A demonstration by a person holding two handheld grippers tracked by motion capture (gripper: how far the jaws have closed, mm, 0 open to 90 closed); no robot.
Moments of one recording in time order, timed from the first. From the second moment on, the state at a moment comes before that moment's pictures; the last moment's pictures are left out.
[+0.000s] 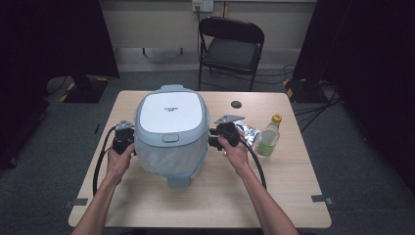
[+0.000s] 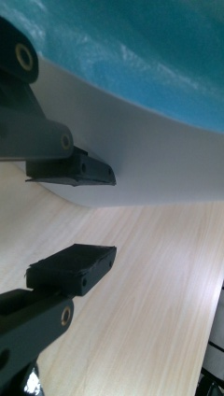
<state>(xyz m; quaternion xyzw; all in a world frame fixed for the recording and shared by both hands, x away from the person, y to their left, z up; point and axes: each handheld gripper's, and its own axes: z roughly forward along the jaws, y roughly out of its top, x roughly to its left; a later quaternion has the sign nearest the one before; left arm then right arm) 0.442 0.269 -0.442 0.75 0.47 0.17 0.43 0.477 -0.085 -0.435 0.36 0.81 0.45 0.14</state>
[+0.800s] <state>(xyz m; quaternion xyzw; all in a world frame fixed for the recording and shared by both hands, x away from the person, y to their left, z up) 0.402 0.277 -0.444 0.75 0.47 0.16 0.44 0.431 -0.084 -0.428 0.32 0.83 0.44 0.13</state>
